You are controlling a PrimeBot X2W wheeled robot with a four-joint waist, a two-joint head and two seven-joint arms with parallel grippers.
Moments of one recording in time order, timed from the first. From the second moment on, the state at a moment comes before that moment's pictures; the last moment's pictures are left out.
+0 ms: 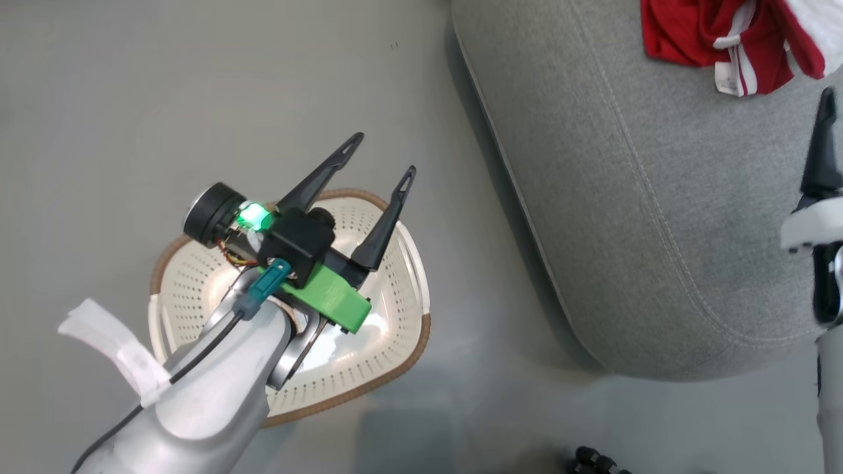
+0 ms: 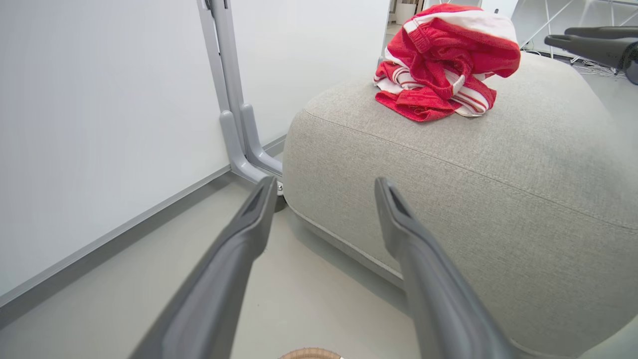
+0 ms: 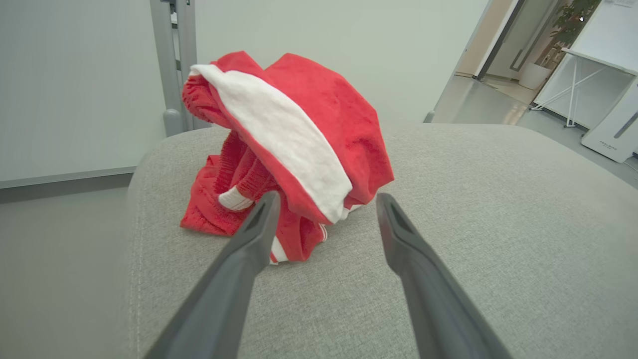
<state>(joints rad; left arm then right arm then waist) -0.65 0.31 -0.78 0.26 -0.38 0.01 -0.26 -0.54 -0.19 -0.32 0.40 0.08 0.13 -0.26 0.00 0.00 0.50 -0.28</state>
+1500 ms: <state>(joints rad) -0.12 0.13 -0.06 0.19 -0.19 -0.06 -0.26 -0.13 -0.06 -0.01 0.10 0.08 0.13 -0.26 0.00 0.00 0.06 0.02</state>
